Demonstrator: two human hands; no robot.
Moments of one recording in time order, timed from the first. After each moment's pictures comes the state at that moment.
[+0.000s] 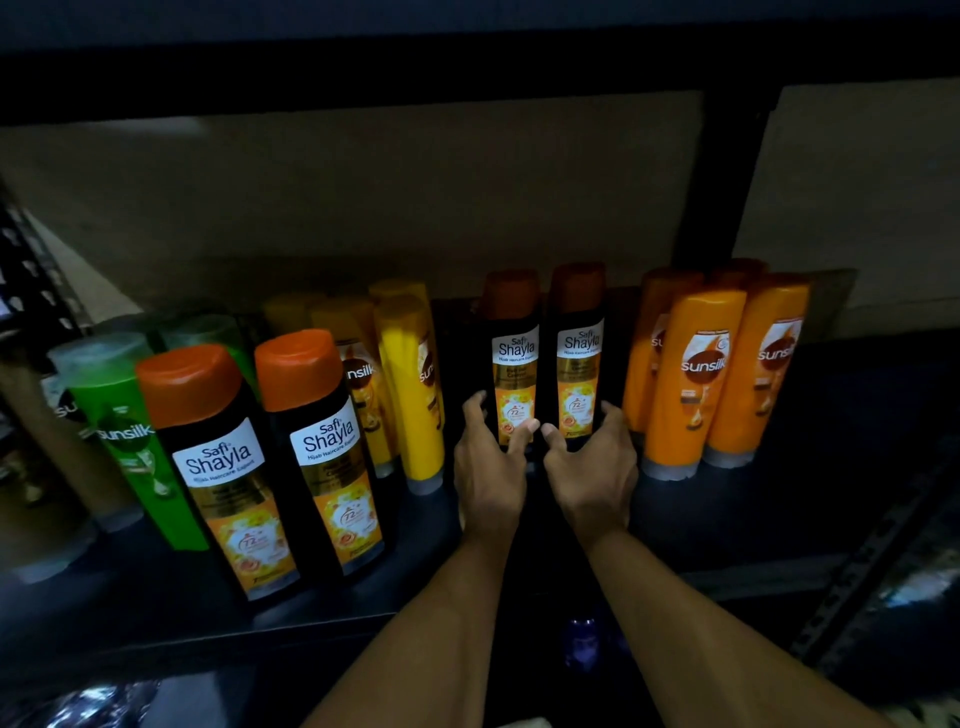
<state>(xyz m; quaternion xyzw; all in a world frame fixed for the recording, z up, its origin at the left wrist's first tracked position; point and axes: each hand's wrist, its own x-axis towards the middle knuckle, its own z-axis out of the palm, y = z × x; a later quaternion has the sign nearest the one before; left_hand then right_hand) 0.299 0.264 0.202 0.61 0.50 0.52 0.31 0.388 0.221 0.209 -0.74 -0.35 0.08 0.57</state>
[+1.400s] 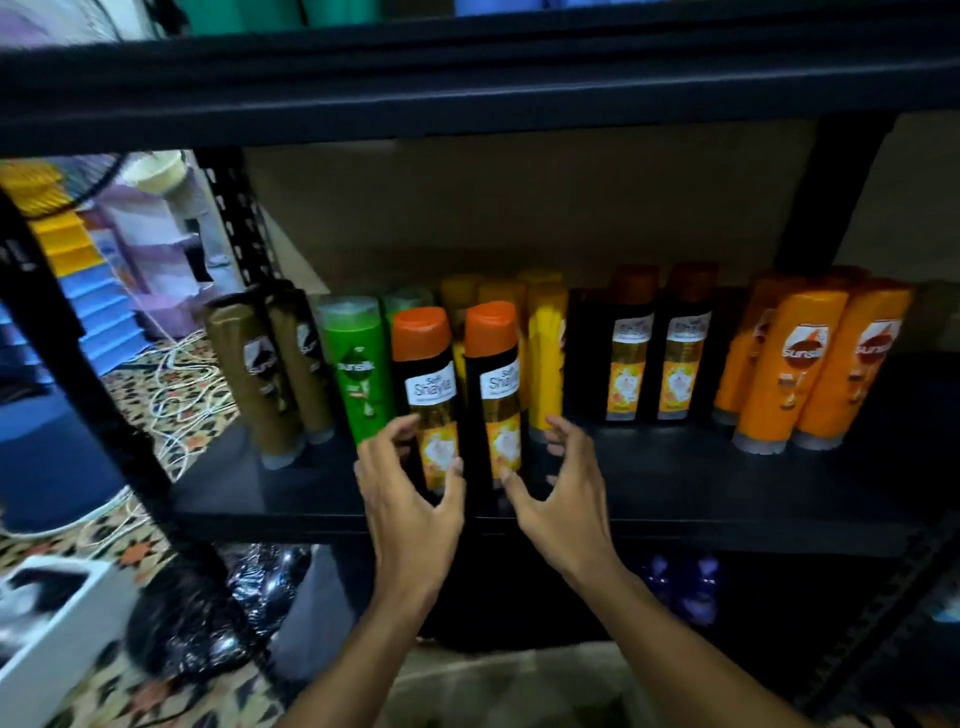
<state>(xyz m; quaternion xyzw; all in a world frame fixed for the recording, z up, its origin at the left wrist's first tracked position) 0.064 0.130 0.239 0.61 0.51 0.59 0.11 0.224 0.129 0.216 -0.61 -0.56 0.16 0.54</state>
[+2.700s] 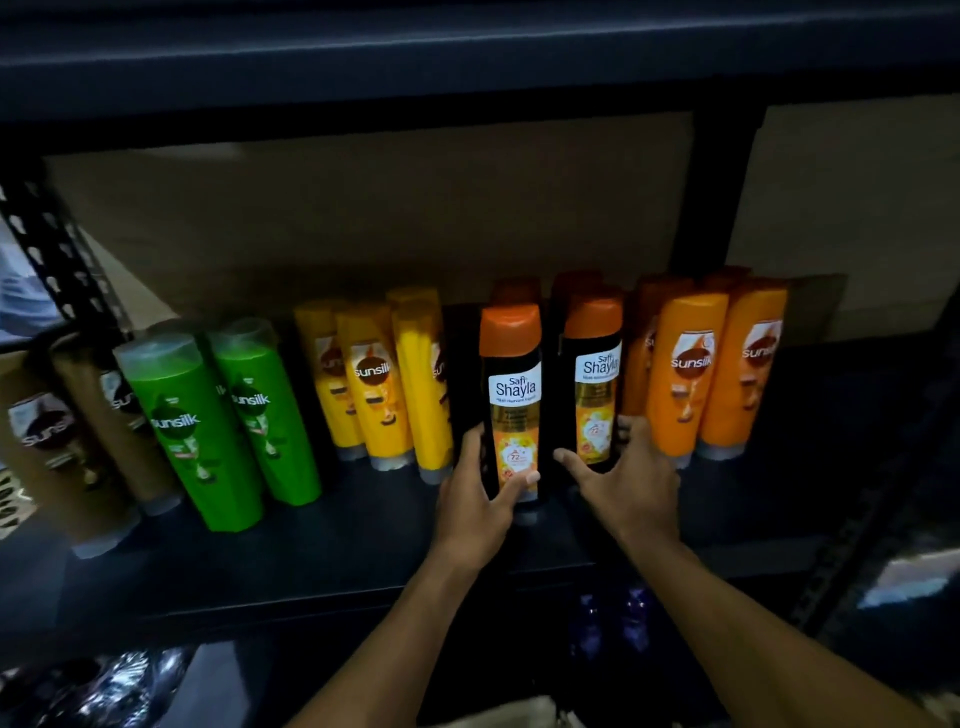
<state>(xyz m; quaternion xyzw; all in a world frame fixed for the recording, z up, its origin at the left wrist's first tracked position) 0.240 0.213 0.196 0.69 0.42 0.45 0.38 0.410 0.168 0.208 -0.75 -0.43 0.05 0.51</state>
